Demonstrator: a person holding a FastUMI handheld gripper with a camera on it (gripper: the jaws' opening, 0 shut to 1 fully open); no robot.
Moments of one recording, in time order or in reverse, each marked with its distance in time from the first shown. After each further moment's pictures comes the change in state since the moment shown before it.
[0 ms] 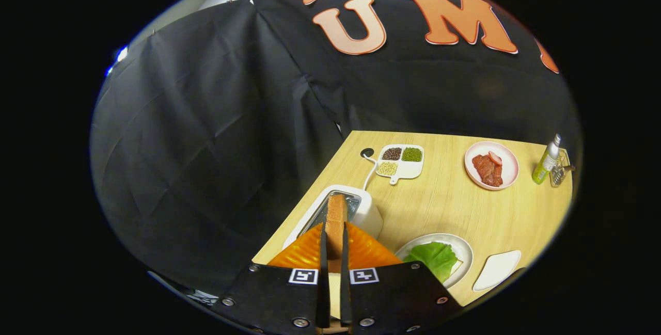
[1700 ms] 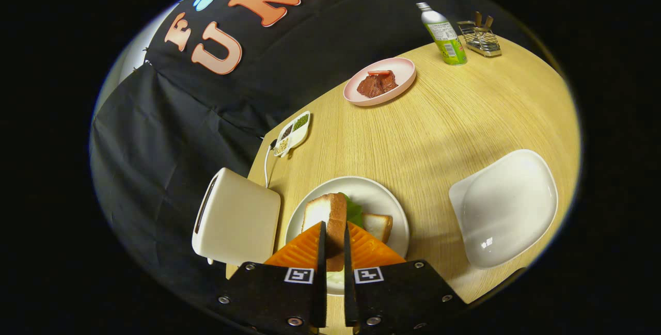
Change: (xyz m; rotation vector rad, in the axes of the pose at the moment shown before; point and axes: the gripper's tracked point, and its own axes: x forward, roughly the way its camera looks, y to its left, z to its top) arm 0.026 -0.207 -0.167 0.445 -0.067 -0.176
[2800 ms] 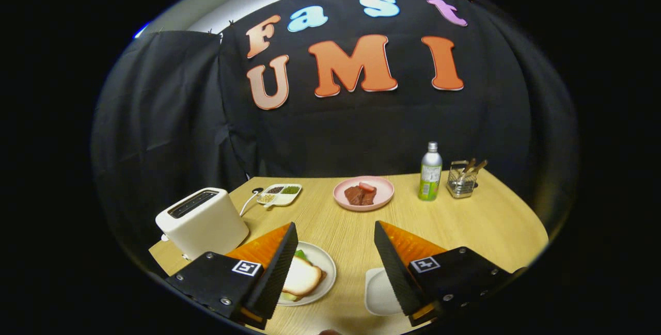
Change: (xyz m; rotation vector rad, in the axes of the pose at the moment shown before) arm -0.121 0.004 0.098 -0.515 -0.551 -0.142
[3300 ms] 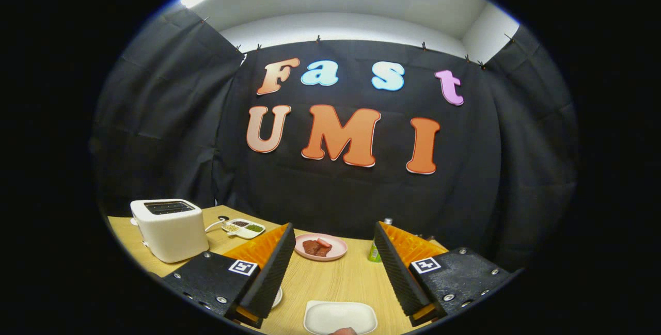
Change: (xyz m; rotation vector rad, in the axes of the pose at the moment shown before) arm -0.061 -0.029 0.078 -0.246 -0.384 -0.167
